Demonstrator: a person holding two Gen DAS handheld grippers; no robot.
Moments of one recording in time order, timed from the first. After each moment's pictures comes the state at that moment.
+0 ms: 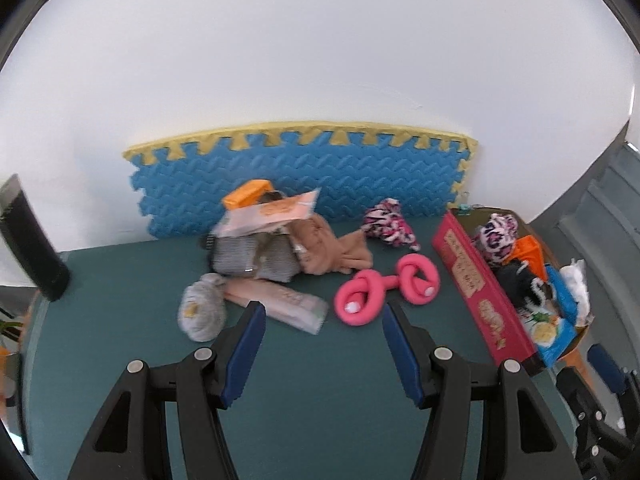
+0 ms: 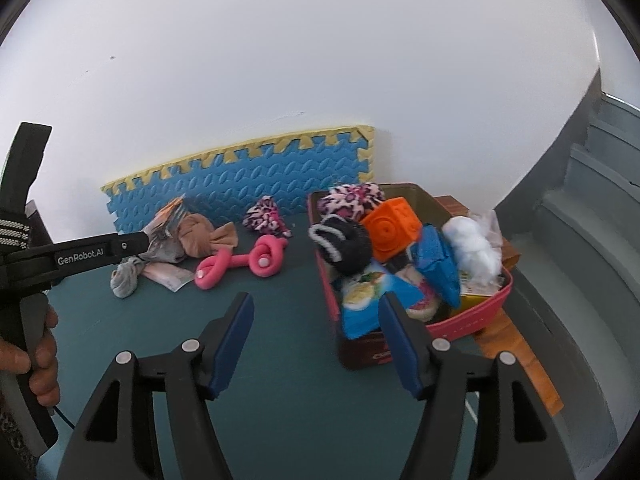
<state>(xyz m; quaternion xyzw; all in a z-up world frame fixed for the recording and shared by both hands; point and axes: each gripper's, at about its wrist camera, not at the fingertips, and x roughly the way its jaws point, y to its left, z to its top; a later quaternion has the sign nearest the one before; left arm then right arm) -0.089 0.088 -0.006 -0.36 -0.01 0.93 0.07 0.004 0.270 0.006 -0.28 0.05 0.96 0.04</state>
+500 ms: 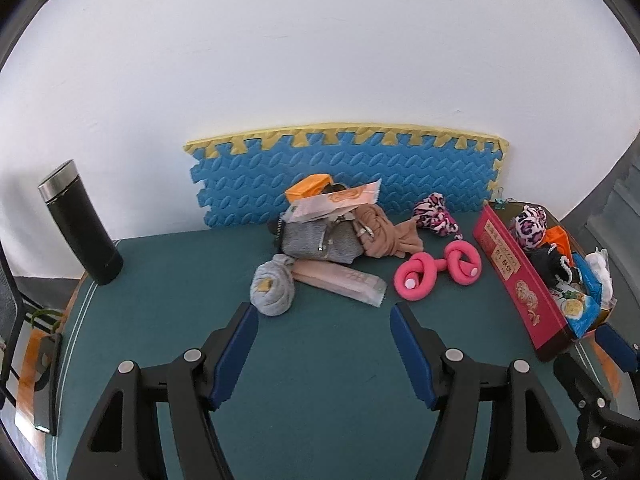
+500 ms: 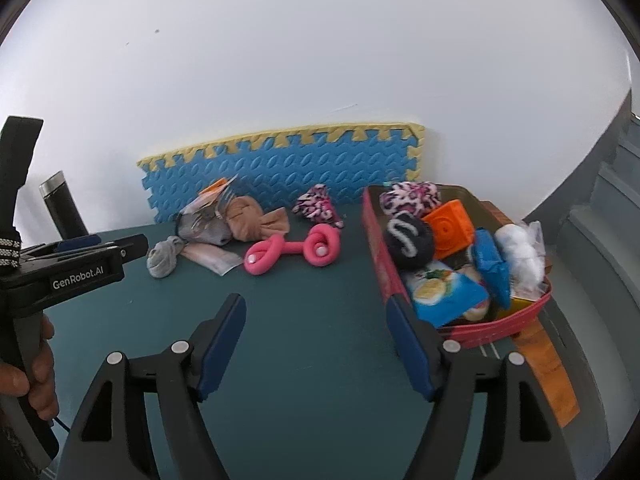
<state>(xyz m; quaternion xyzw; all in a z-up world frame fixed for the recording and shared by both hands) -0.059 0.047 -0.001 -0.35 0.00 0.94 0.02 0.000 0.223 0.003 -0.30 0.02 0.96 -0.01</state>
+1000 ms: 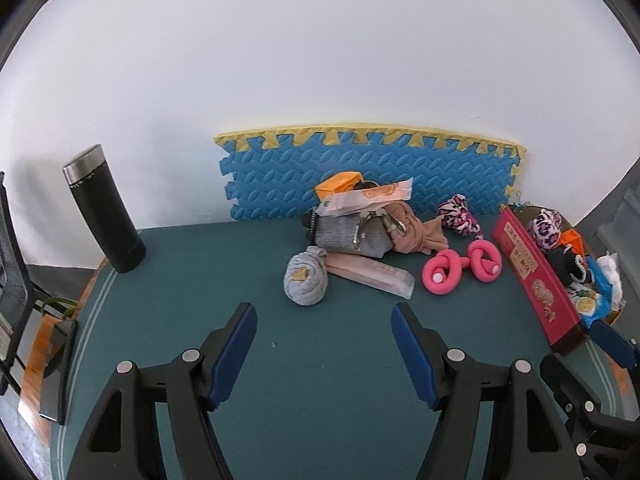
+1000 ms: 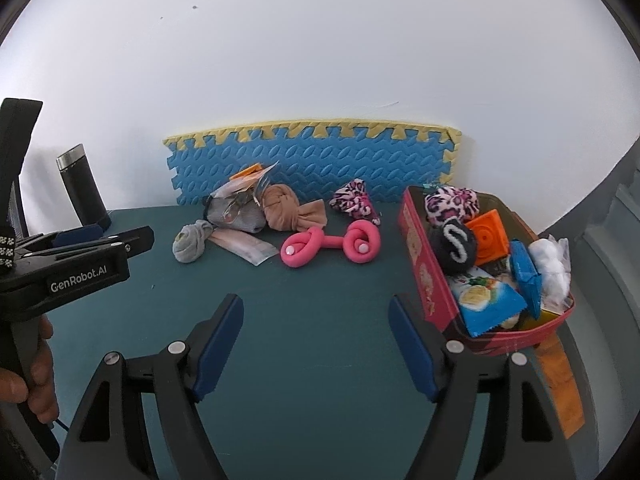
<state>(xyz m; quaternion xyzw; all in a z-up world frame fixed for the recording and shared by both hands) -0.047 0.021 -0.003 -0.34 -0.01 0.94 -0.01 -0.007 0.190 0.000 -0.31 -0.01 0.95 -0.04</state>
